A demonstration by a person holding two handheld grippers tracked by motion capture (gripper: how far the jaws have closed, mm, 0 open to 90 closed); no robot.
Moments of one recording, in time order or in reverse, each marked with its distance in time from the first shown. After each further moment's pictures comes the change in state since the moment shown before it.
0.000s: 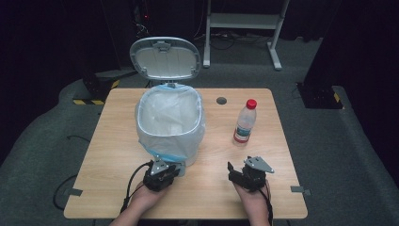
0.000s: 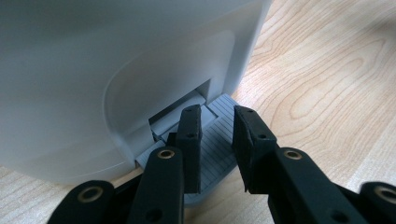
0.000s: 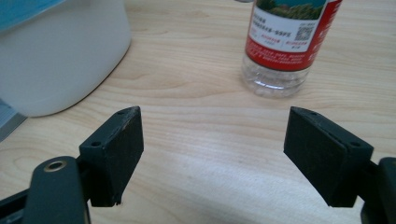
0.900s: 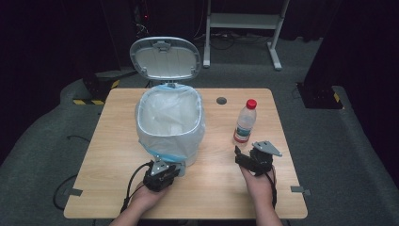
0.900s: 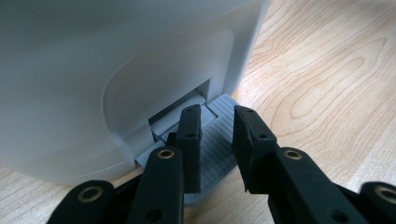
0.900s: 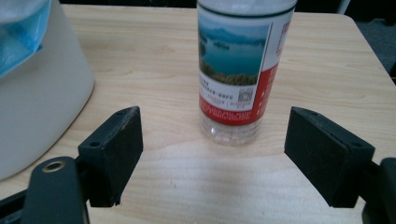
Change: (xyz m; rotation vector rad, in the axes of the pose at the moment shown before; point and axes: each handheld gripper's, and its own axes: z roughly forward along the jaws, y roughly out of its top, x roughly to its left) left arm -0.001 0.000 0.000 0.001 0.003 0.006; right arm -0.028 0.040 0.014 -0.039 -0.056 0.050
